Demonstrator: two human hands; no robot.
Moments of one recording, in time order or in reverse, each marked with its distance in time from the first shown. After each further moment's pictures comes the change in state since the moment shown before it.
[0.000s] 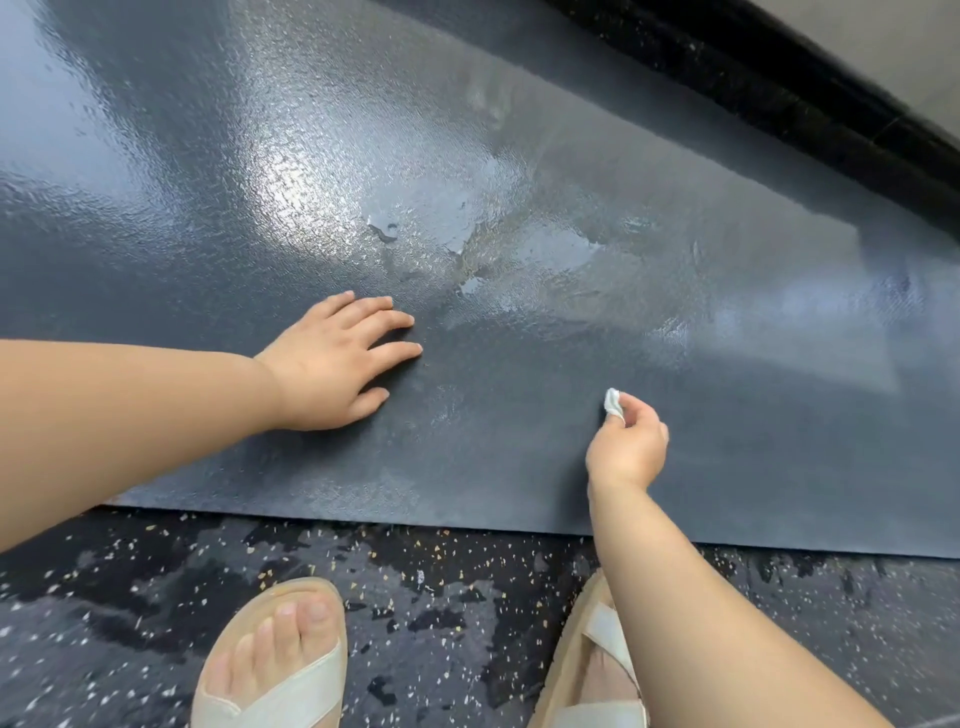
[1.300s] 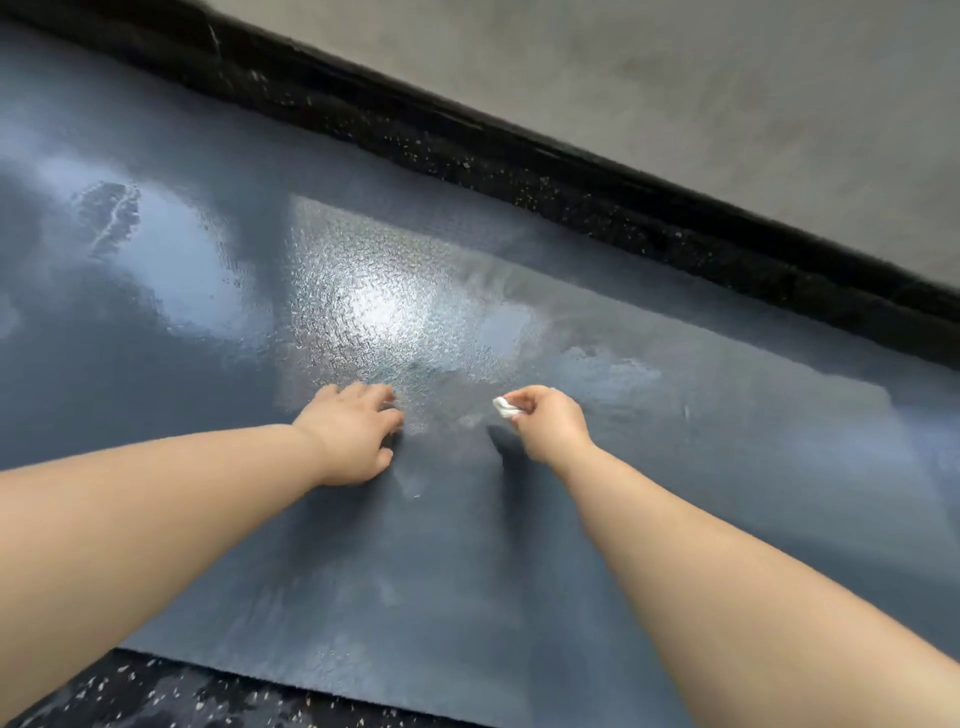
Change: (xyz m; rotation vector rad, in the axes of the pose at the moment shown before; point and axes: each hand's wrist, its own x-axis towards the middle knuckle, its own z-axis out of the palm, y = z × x) left_hand 0.066 -0.012 -0.081 -0.021 -0.222 -0.382; right_hand 0.075 -0.161 0.058 -0.392 -0.788 -0.557
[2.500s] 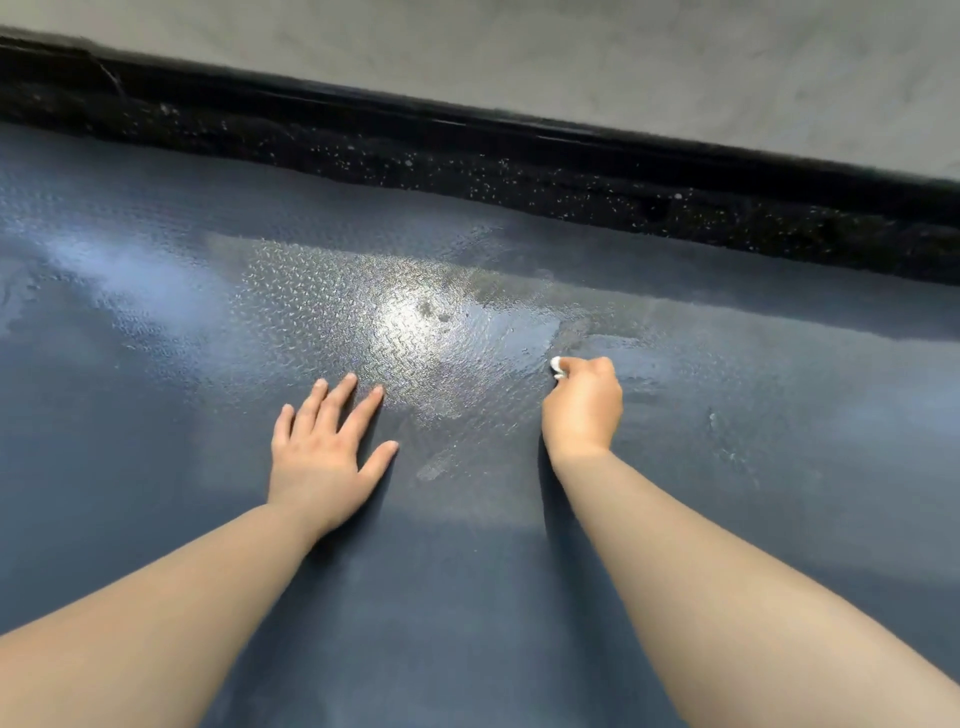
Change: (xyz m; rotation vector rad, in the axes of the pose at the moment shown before) left_hand 0.078 0.023 0.041 -0.242 0.321 -0.381; right_hand 0.083 0.044 -0.018 0.016 0.497 0.093
